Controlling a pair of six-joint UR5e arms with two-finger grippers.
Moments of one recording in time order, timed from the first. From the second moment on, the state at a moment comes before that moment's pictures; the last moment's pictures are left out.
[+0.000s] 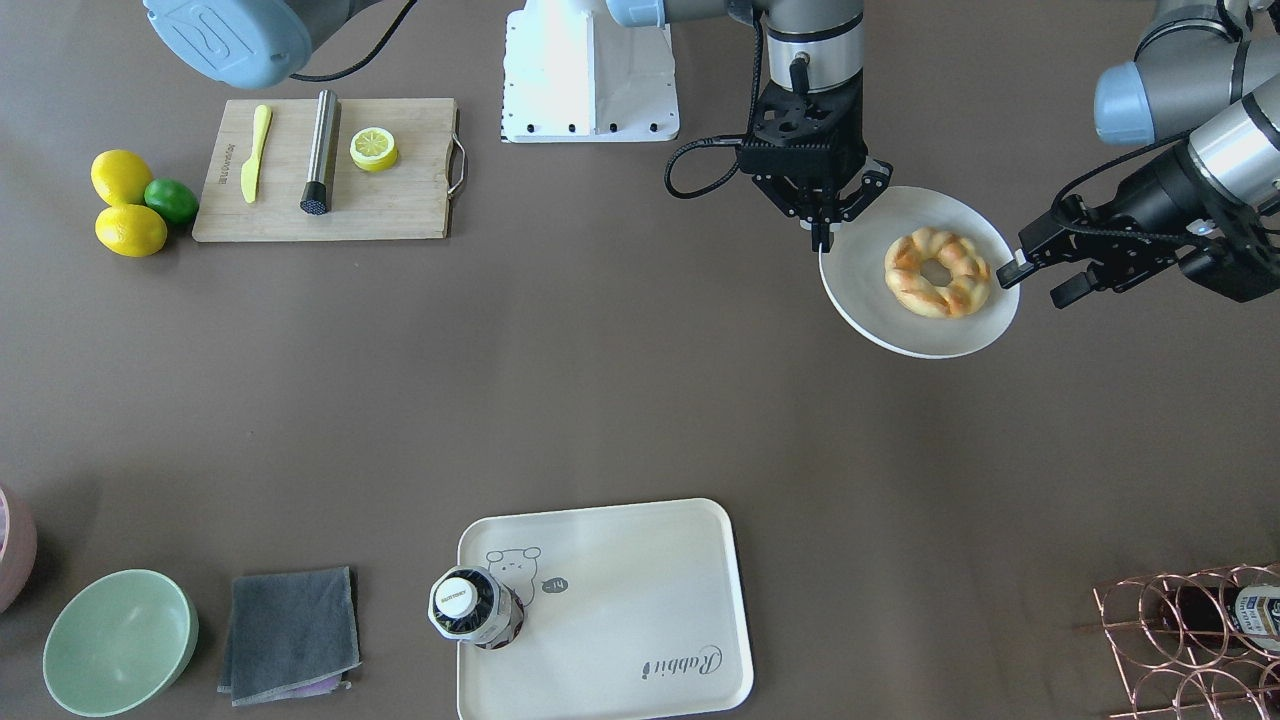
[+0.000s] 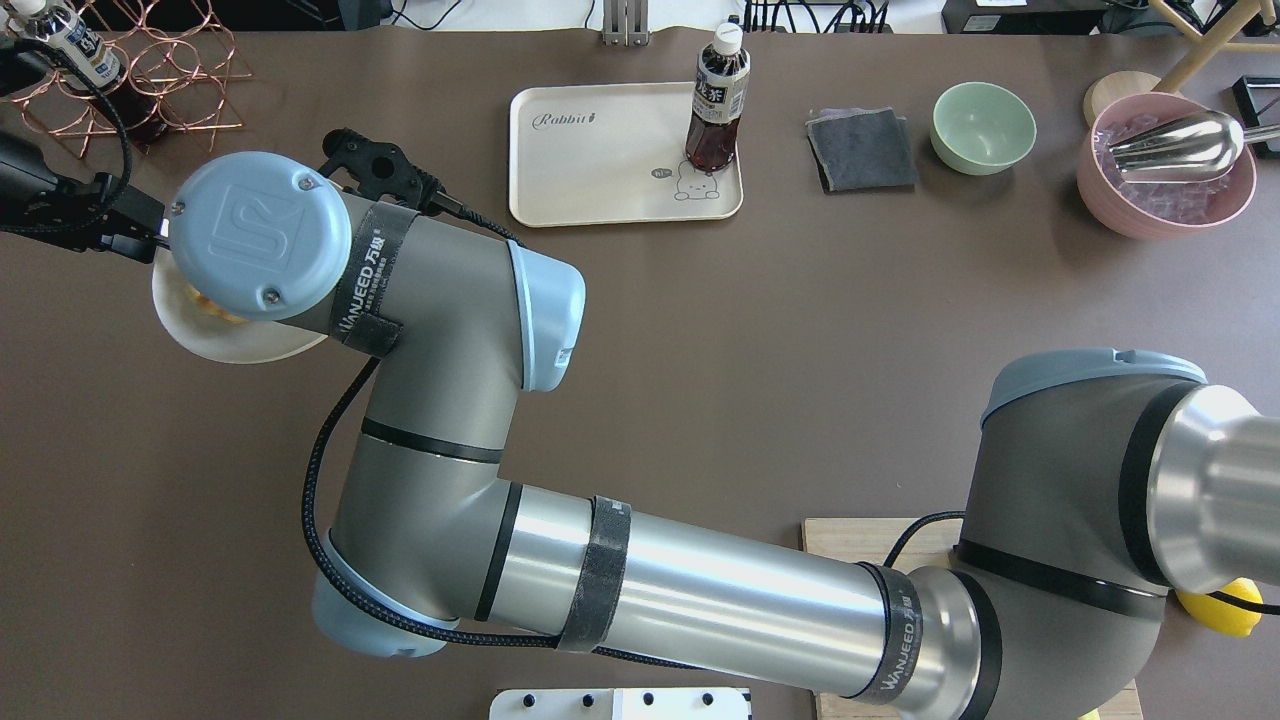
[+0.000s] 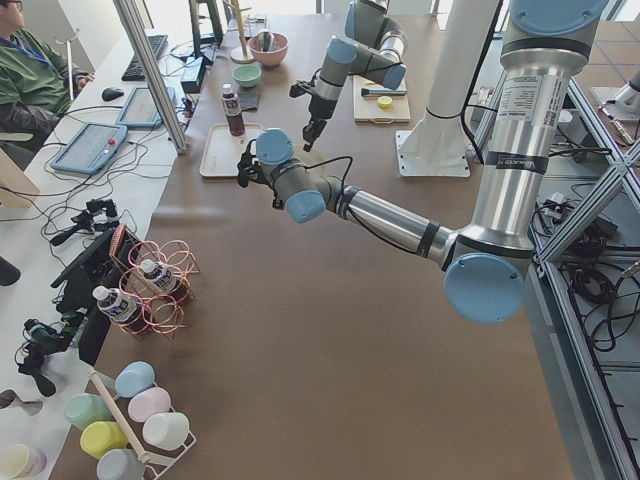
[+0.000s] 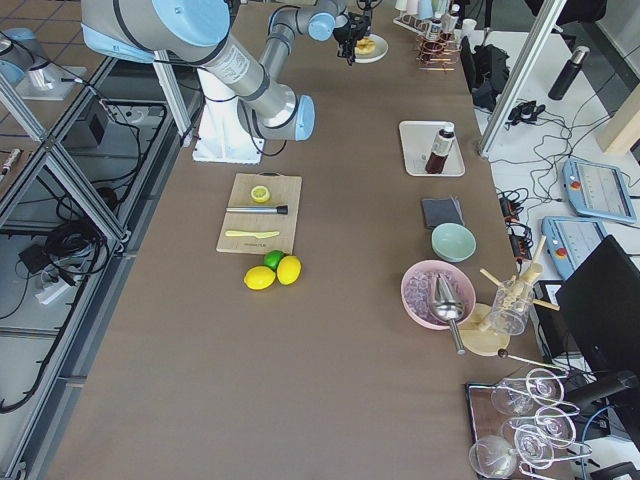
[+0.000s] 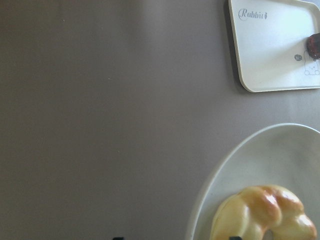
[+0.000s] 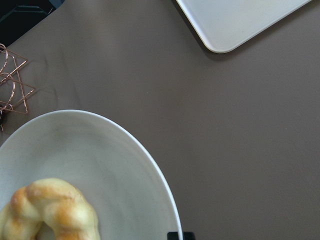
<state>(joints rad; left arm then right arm) -1.15 -1.72 -1.78 -2.16 -2.53 -0.91 0.39 -0.31 1.29 -1.49 1.57 1.78</state>
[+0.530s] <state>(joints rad) -1.13 -1.70 -1.78 -2.21 -2.53 -0.91 0.40 -0.31 1.29 -1.49 1.57 1.78</state>
